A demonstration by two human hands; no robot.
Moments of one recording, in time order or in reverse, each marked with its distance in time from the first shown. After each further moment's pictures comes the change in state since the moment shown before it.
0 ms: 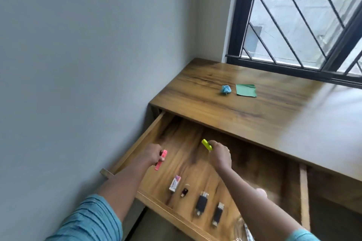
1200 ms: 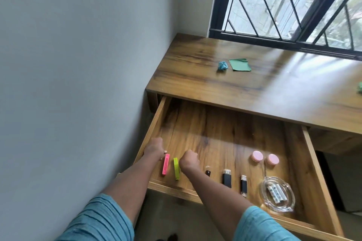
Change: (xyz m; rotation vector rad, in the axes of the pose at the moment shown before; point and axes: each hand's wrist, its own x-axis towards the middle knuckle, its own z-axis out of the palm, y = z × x) left_hand 0.043 -0.068 0.009 0.028 -0.012 0.076; right_hand -0.054 -0.108 0.158 0.105 -0.163 0.463
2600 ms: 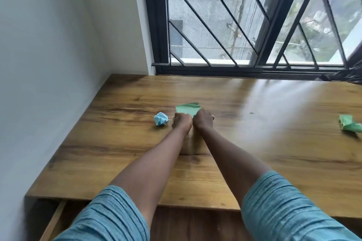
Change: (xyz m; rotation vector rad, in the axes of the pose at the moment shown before) left_hand 0.246 0.444 -0.068 -0.807 0.033 0.002; right_hand 0.372 -0.057 -0.345 0.062 0.397 -0.101
